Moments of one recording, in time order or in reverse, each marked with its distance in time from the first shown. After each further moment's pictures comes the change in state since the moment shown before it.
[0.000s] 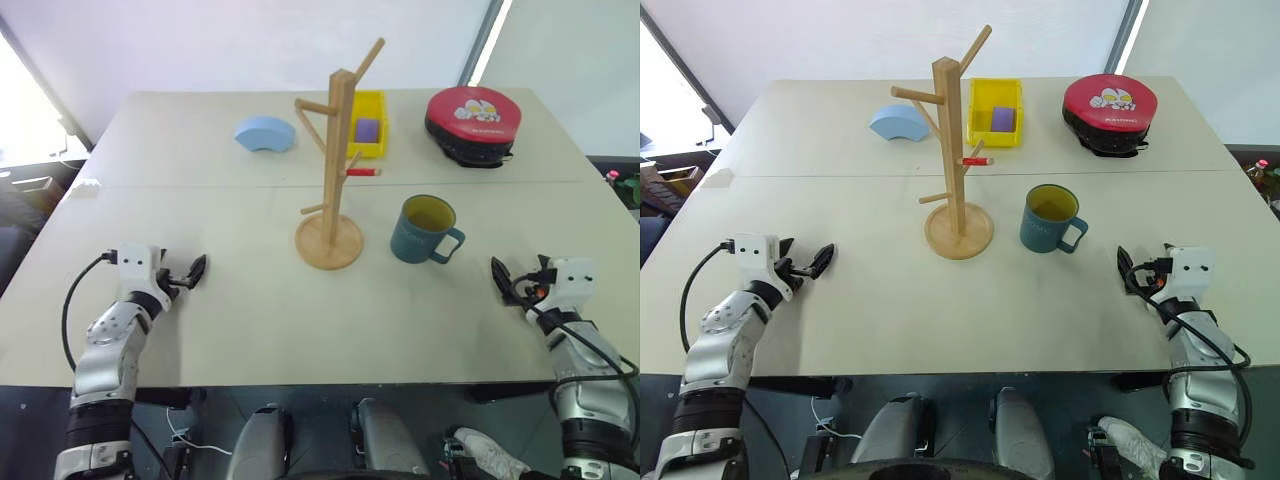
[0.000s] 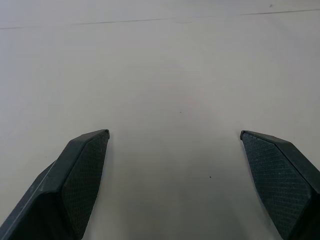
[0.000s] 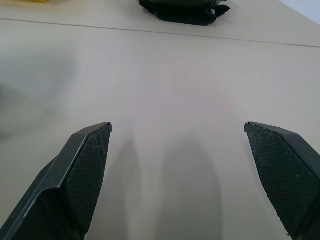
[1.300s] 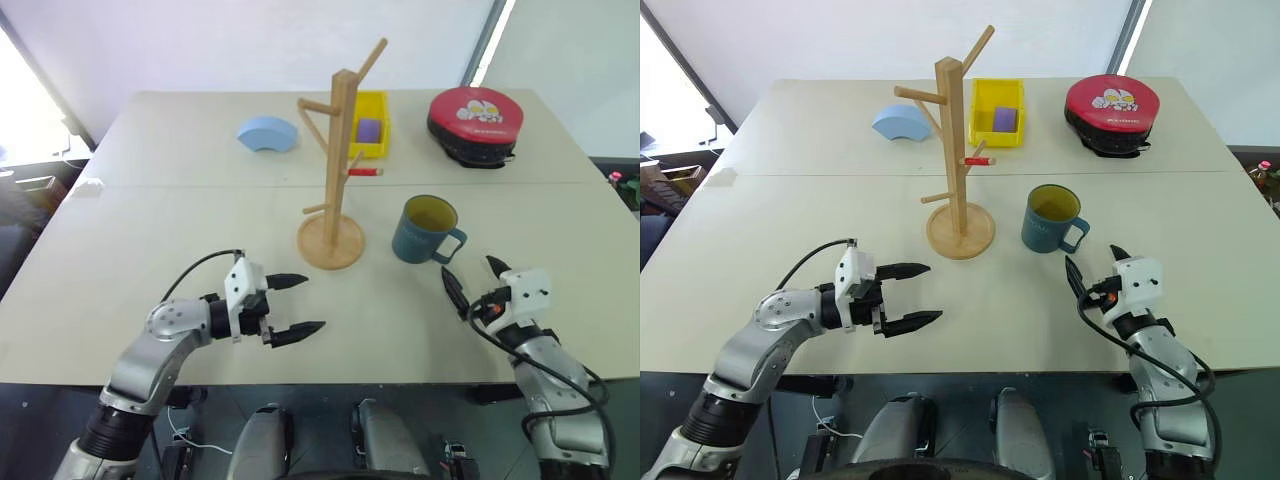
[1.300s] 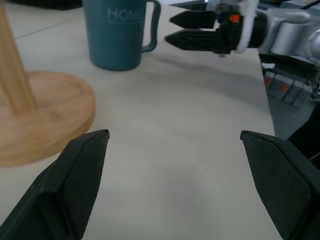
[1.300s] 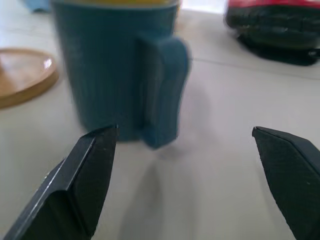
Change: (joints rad) left arm -0.001 0.070 -0.415 -0.439 -0.131 0.116 -0.575; right arm 0.169 0.158 0.145 -0.400 -0.047 0.057 -0.075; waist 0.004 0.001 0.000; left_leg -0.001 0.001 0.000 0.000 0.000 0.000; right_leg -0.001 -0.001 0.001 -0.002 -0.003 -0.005
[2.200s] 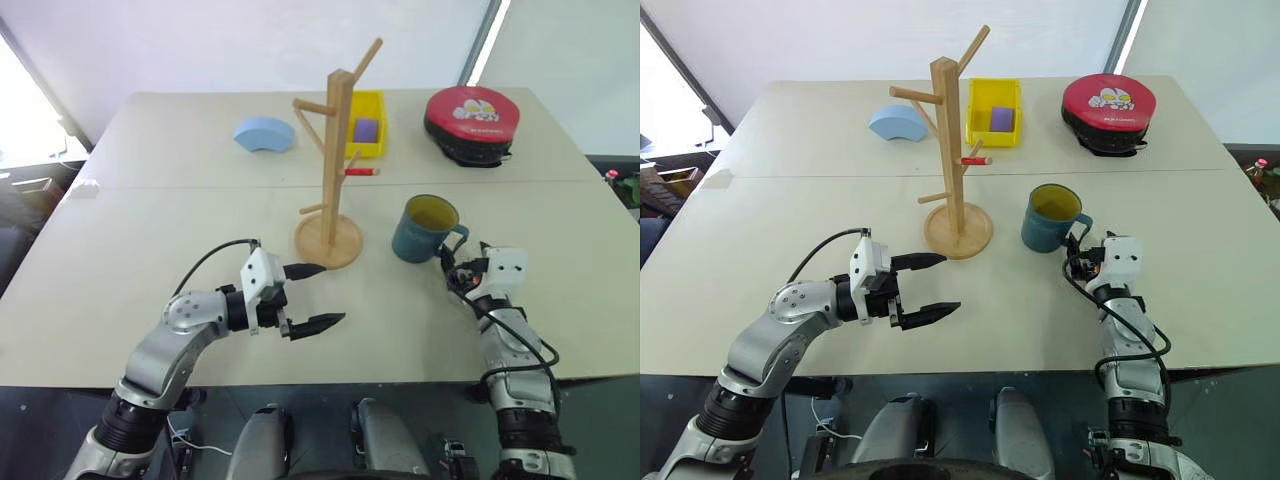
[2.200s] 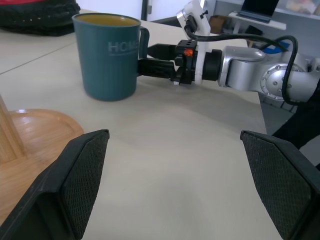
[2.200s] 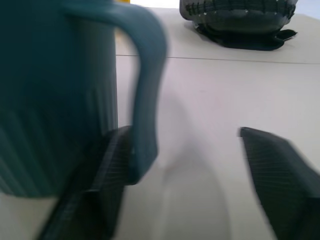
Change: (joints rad) left arm -0.041 -0.030 -0.028 -0.052 0.000 0.054 0.062; right arm -0.223 0.059 0.026 0.311 -0.072 -0.089 -0.114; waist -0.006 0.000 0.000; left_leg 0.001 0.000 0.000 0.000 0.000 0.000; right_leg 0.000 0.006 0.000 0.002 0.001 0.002
